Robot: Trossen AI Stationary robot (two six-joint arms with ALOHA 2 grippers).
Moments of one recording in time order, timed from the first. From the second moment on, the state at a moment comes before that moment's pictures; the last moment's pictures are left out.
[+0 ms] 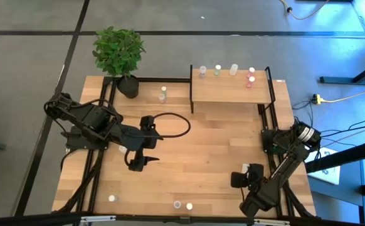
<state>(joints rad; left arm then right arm) -0.43 1.48 1.80 -1.14 -0.25 -0.23 0.96 1.85 1.29 -1.32 0.13 2.69</state>
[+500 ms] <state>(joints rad) -0.43 1.48 1.80 -1.14 -0.25 -0.23 0.96 1.85 1.21 -1.22 0.14 2.69</state>
